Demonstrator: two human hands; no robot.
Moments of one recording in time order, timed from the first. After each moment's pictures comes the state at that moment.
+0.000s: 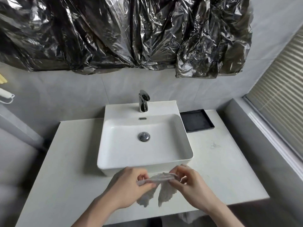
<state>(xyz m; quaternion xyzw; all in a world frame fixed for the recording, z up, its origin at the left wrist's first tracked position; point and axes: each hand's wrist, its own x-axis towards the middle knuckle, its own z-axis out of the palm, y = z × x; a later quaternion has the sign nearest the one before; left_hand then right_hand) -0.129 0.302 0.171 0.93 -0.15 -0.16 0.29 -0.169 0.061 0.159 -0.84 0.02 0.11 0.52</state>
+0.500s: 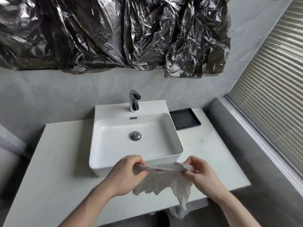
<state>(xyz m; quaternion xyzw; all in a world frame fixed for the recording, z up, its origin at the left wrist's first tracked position) -0.117 0.308 0.155 0.90 -0.20 -0.15 0.37 -0.194 0.028 0.174 -0.83 0.11 0.06 0.55</state>
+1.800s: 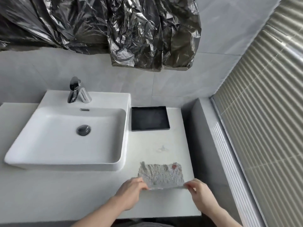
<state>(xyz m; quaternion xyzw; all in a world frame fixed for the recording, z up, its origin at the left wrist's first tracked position) -0.111 -0.057 -0.033 0.93 -0.22 -0.23 0.20 -0.148 -0.384 -0.020 -0.95 0.05 0.15 0.28</state>
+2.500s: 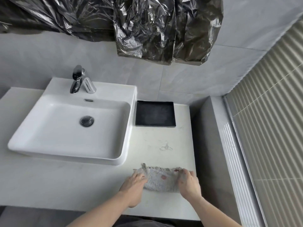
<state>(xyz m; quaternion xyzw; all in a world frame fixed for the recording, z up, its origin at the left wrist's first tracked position) -0.105 -0.085 -0.054 0.93 -0.18 -0.30 0.10 -0.093 -0.354 -0.072 -0.93 0.18 0.26 0.21</state>
